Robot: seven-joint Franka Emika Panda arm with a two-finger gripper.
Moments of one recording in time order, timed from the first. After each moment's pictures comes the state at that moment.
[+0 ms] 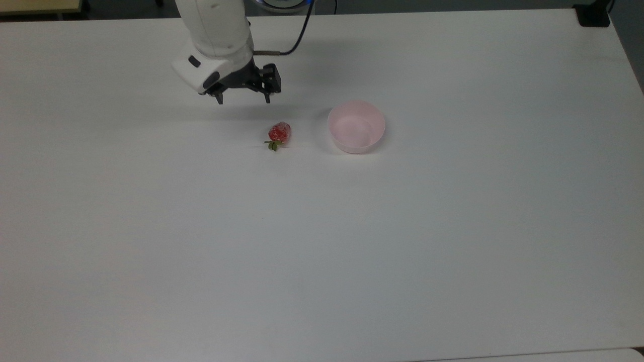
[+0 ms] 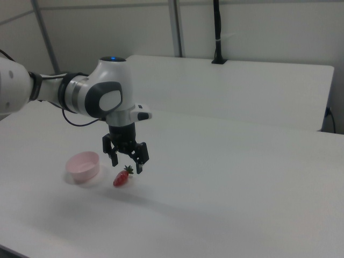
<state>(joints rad) -0.03 0.12 -0.03 -2.01 0.00 2.01 -0.11</state>
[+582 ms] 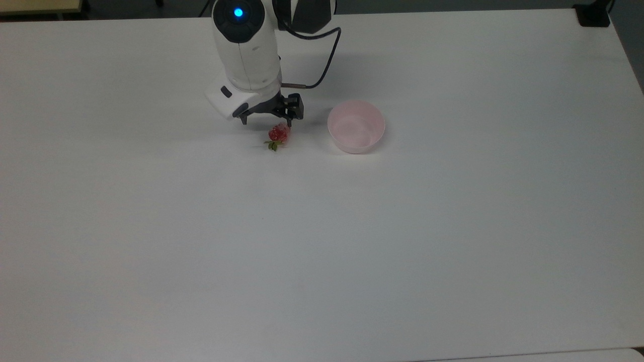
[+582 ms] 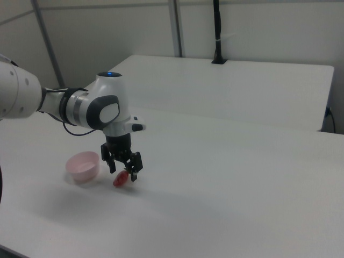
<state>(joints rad) 0.03 0.23 -0.01 -2.01 0.00 2.12 0.03</state>
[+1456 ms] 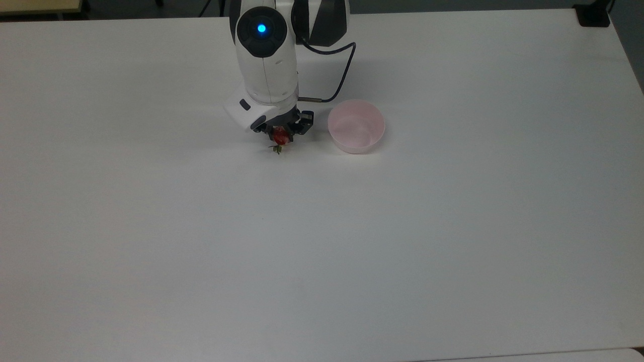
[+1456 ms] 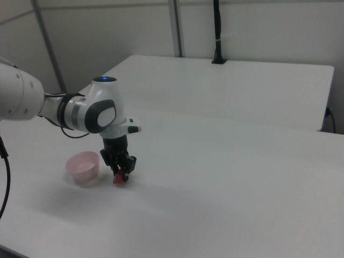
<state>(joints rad) 0.05 0.28 0.01 -2.00 0.00 2.19 0.09</state>
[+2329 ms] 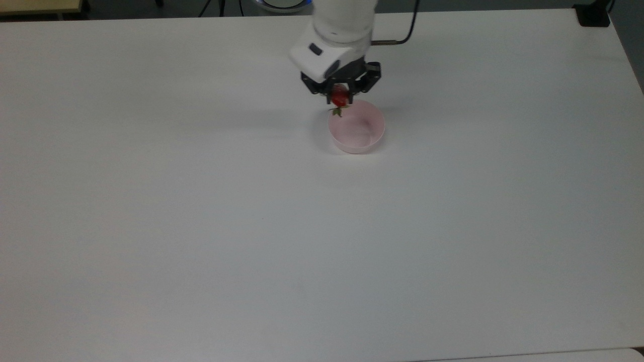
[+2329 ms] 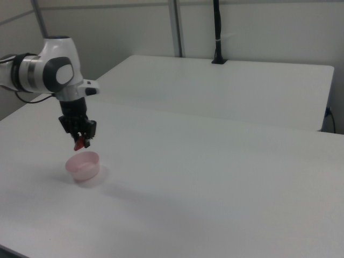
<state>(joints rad) 0.09 0.15 0.18 -1.88 0.00 1.95 0.22</state>
